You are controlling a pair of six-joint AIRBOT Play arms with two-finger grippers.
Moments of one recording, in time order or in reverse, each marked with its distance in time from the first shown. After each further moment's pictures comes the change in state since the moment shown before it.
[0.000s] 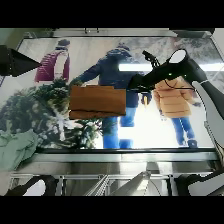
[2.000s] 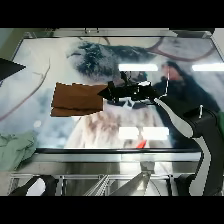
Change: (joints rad) left arm 0.129 0.121 -0.102 -0.002 0.041 0.118; right arm 0.211 -0.311 -0.044 0.935 -0.186 -0.321
